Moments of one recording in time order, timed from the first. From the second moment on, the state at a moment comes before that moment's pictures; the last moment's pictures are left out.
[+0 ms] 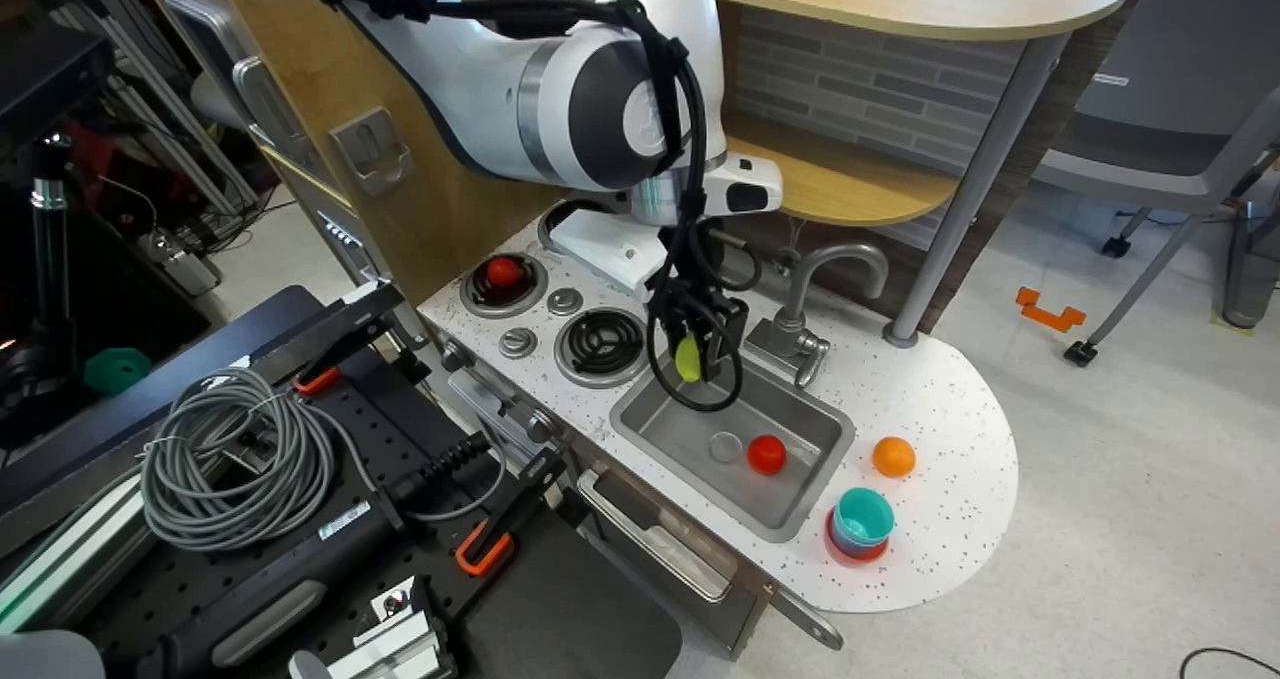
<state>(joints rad) 0.10 0.74 -0.25 -1.97 -0.21 2.55 0.27</state>
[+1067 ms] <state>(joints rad) 0.08 0.86 -0.25 -1.97 -0.20 2.74 0.28</state>
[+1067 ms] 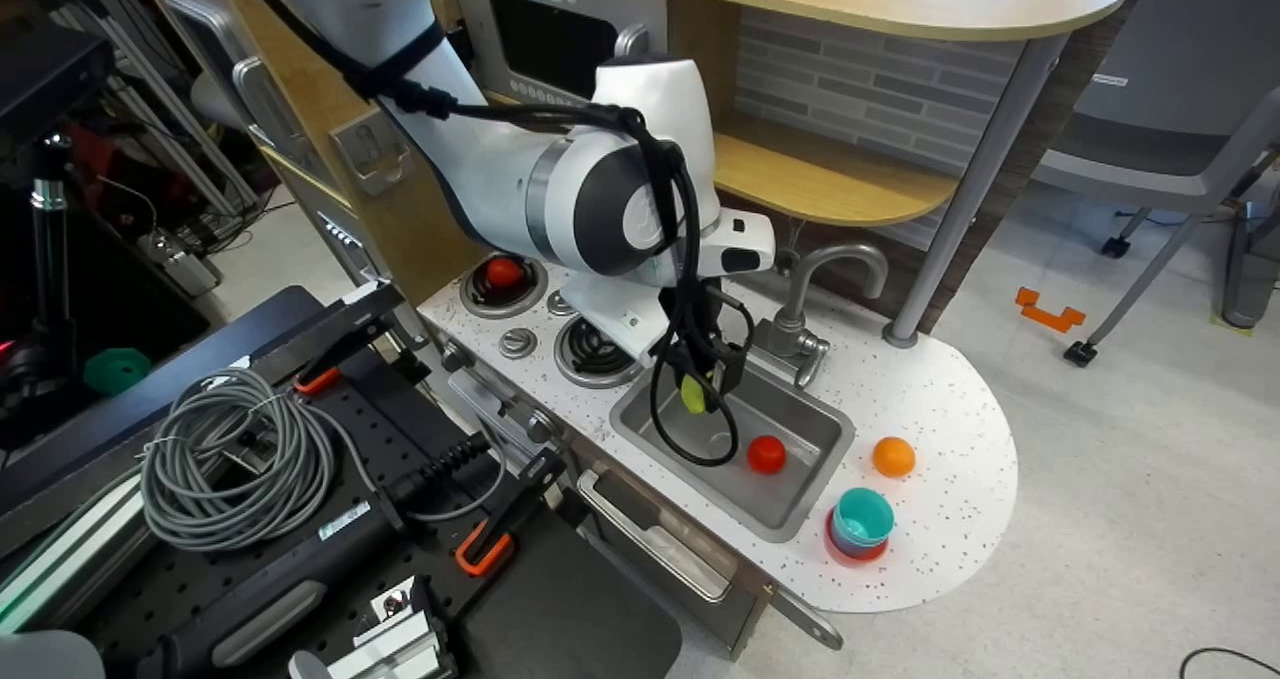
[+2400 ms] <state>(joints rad) 0.07 1.24 -0.23 -1.59 -0.18 2.70 0.22</state>
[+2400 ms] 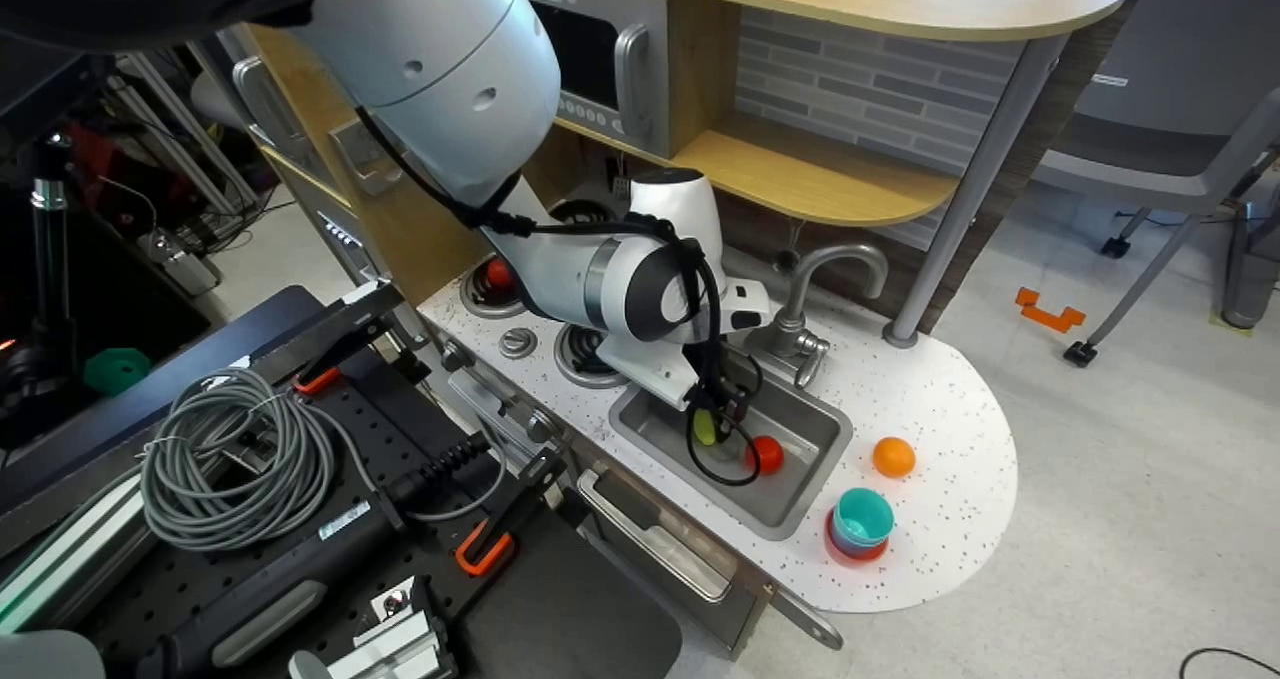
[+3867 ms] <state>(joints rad) -0.15 0.86 -0.03 -2.07 -0.15 2.81 -0.11</state>
